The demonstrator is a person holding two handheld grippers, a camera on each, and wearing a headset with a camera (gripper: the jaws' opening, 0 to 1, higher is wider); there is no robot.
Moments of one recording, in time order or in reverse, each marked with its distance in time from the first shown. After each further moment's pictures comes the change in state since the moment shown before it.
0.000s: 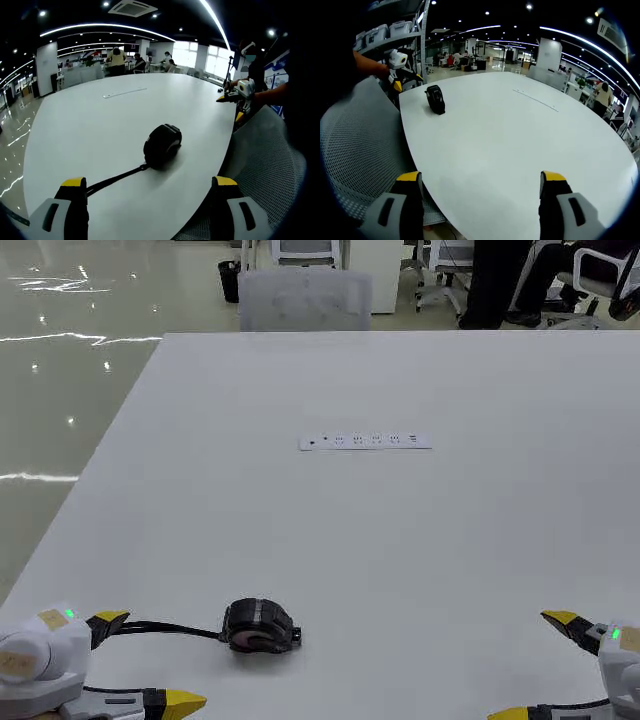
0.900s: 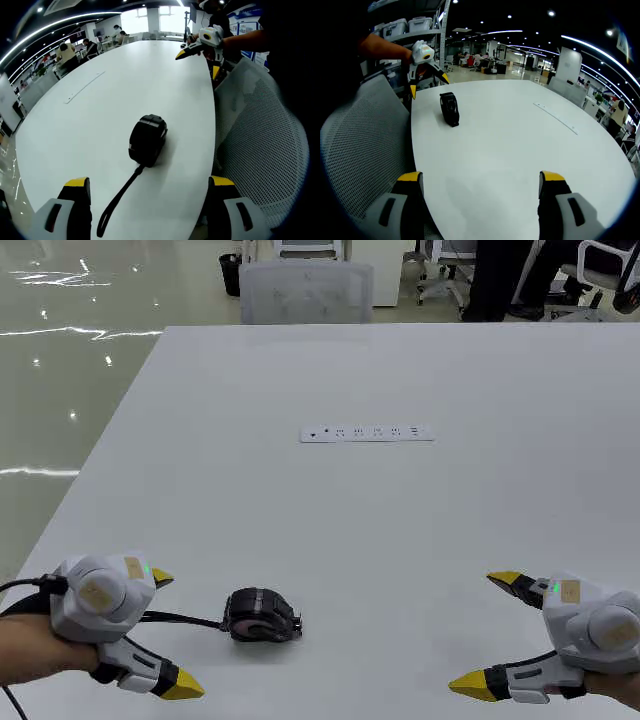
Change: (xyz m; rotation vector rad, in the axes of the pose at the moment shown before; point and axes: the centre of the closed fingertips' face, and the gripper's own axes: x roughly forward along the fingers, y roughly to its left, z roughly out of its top) left arm 0.037 -0.005 0.012 0.407 0.280 -0.198; right arm 0.038 0.023 0.053 -0.135 -0.037 0.141
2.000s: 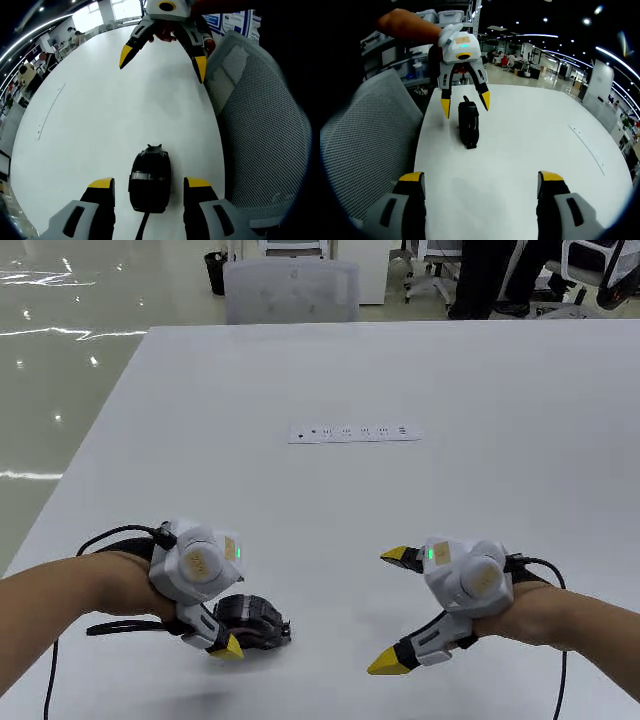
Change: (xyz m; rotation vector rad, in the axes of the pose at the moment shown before) left arm 0.063 -0.008 0.052 0.297 0.136 -0.152; right arm 0.084 0.026 0.063 -0.184 0.004 0.244
